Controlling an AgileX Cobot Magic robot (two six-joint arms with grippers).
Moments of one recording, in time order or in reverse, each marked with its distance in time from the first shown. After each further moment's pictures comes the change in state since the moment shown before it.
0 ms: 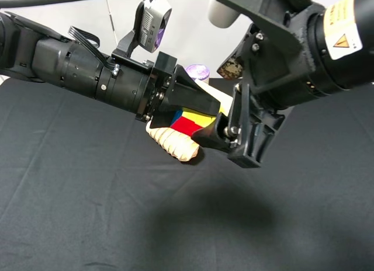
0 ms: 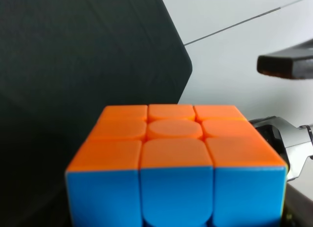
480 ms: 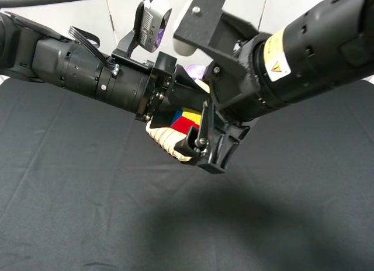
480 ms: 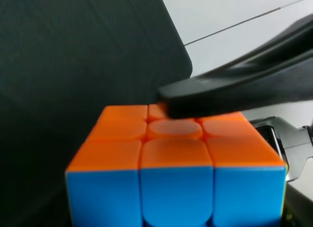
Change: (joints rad) left arm 0.000 0.000 0.000 -0.001 0.000 0.000; right arm 0.000 0.131 -0.011 -0.001 -0.054 0.012
